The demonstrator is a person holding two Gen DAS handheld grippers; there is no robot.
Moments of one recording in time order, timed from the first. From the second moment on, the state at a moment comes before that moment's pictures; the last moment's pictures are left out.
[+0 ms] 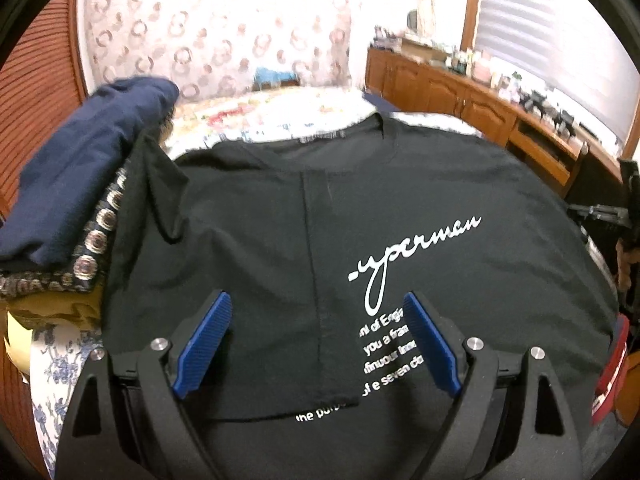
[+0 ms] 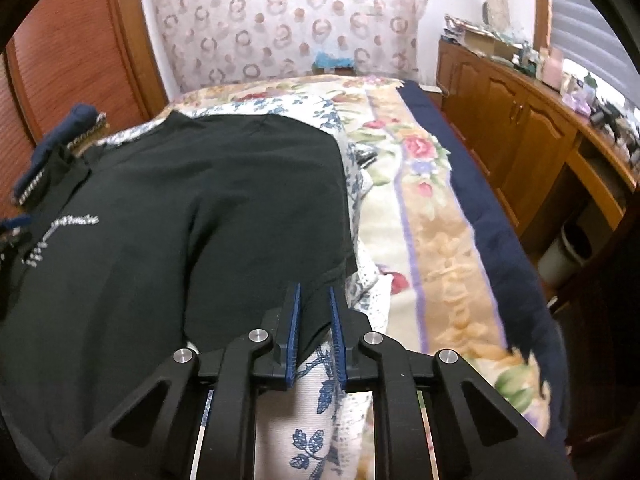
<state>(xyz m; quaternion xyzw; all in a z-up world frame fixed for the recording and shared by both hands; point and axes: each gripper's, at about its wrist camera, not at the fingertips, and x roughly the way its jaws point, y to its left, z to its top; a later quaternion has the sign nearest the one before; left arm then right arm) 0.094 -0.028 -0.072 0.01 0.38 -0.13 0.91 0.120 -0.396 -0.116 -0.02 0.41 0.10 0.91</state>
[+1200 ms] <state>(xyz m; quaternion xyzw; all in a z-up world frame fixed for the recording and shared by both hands) 0.055 -0.019 -0.042 -0.01 0.32 -0.12 0.94 0.148 -0.284 -0.050 -0.08 0.32 0.17 0.93</state>
